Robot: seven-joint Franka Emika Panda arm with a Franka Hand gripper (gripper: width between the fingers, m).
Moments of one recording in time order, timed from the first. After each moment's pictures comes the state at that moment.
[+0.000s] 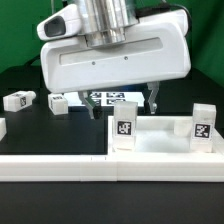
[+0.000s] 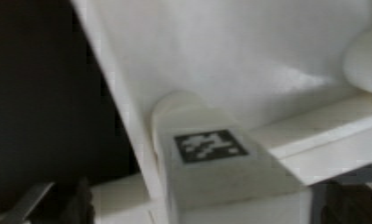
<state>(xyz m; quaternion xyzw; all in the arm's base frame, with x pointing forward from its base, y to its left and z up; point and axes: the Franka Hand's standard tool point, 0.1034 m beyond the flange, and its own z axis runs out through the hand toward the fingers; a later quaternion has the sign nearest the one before) 0.668 -0.016 0.074 -0.99 0.13 -0.03 0.09</state>
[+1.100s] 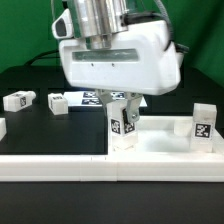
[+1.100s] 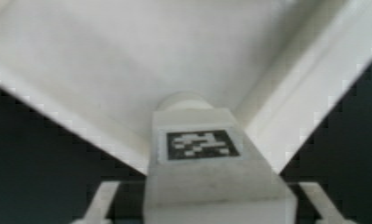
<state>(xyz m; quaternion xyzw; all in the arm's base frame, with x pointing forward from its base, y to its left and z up) 0.669 -0.017 0.076 -0.85 0.51 0.01 0.09</state>
